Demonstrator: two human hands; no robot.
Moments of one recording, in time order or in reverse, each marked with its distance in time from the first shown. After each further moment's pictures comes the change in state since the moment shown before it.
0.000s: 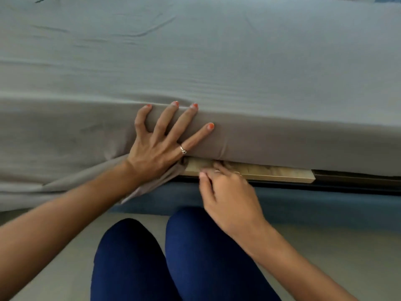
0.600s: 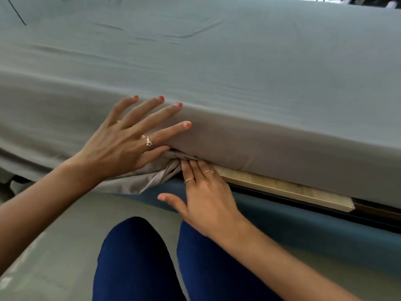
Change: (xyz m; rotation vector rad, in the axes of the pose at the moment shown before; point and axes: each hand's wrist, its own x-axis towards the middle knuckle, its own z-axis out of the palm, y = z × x) left_hand -0.040 -0.085 -0.057 -0.160 -0.317 0.048; right_hand 0.026 -0.035 0.048 -0.182 -0.054 -0.393
